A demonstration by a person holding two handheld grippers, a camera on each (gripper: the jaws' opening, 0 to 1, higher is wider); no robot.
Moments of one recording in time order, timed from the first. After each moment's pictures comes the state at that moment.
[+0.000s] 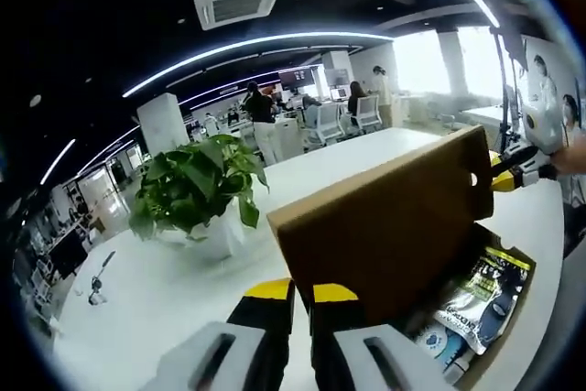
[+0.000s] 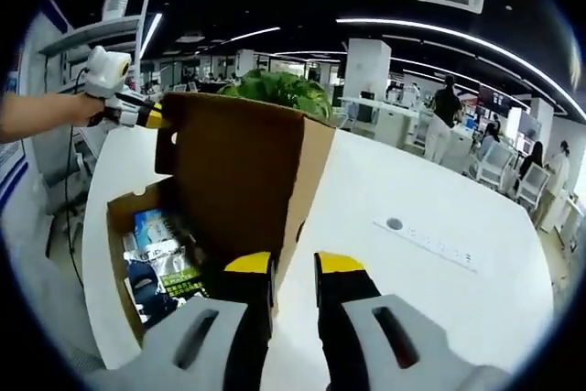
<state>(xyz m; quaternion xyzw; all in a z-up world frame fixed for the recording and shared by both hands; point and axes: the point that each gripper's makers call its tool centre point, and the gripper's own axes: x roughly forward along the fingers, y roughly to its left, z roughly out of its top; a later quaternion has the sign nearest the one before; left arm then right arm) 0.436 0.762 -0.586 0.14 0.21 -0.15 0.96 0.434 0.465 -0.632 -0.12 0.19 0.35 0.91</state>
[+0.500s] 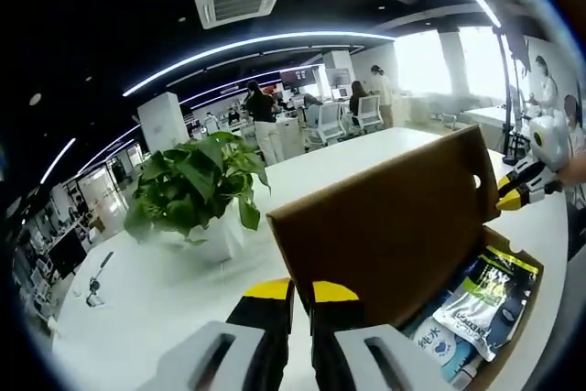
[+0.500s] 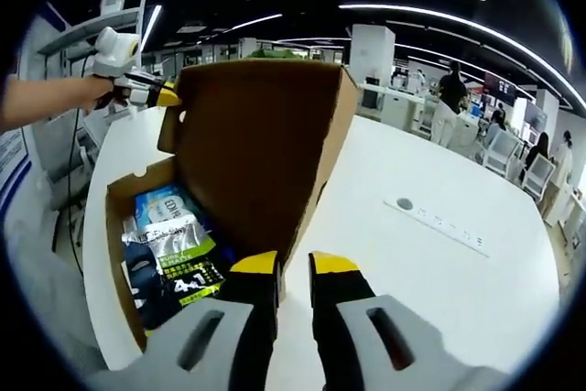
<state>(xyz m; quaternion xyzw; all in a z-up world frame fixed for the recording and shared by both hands) 0.454 0.762 -0.591 0.14 0.21 -0.15 0.96 0.427 0.470 -0.662 -0.12 0.23 0.36 0.90</state>
